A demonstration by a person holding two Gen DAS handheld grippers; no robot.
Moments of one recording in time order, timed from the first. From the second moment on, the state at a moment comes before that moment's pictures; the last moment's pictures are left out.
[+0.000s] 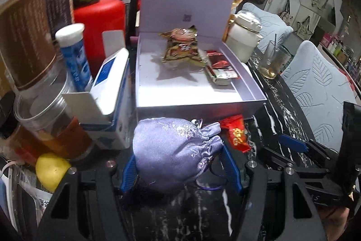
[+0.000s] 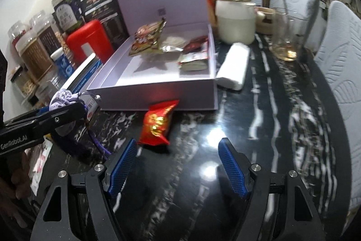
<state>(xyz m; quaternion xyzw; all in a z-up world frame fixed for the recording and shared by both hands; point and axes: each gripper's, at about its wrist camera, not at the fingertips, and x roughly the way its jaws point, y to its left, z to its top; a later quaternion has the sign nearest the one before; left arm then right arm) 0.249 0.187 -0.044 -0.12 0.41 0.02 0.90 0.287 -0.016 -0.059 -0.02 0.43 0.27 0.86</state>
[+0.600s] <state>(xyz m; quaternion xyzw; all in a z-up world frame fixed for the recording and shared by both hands) 0.261 0.208 -0.057 -0.14 0.42 0.01 0.89 0.327 0.038 -0.097 -0.05 0.46 0.28 0.84</state>
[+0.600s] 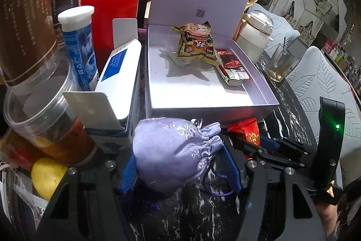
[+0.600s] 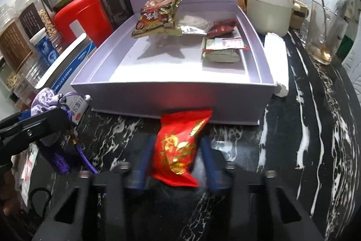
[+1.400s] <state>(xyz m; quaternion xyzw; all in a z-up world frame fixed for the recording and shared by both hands) 0.194 0.155 -0.025 -0.12 0.40 -0.04 0.91 0.232 -0.021 -0.054 -0.01 0.43 0.27 0.86</state>
